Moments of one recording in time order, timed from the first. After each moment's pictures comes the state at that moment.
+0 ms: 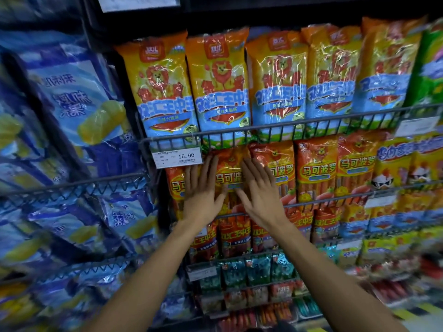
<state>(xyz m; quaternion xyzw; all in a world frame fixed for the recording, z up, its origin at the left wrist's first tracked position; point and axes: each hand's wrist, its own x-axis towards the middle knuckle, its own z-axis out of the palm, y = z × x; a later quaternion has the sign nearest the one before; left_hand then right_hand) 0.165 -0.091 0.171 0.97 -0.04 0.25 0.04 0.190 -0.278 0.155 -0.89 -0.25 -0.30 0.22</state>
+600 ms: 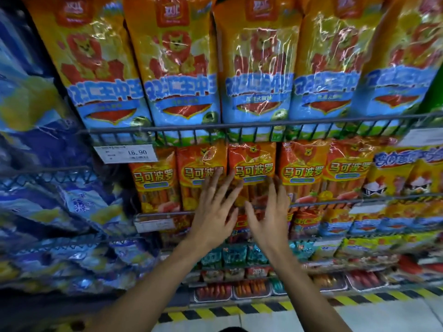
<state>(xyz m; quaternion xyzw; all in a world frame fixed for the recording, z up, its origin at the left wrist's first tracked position) 0.158 -0.192 0.130 0.96 -0.15 0.22 0.07 0.172 -0.355 0.120 -0.90 -0.08 -0.18 0.40</state>
